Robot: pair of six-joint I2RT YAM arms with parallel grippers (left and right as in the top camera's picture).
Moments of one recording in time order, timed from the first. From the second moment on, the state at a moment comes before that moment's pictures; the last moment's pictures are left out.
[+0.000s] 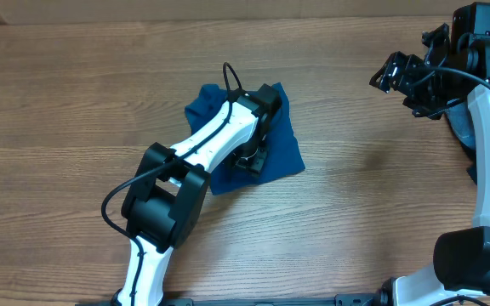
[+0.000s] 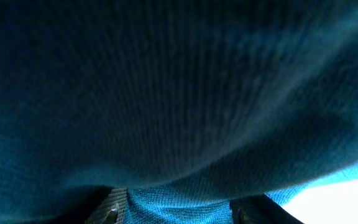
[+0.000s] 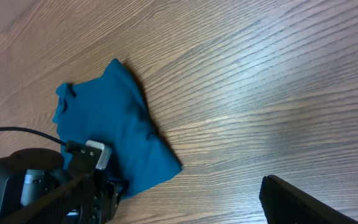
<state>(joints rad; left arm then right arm) -0.58 2.19 1.65 -1.14 -0.01 -0.21 -0.13 1.74 1.84 -1.31 -0.36 0.30</state>
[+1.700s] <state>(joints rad) -0.44 2.26 2.12 -1.39 -0.19 -0.34 -0.13 1.74 1.84 -1.32 -0.33 0.28</state>
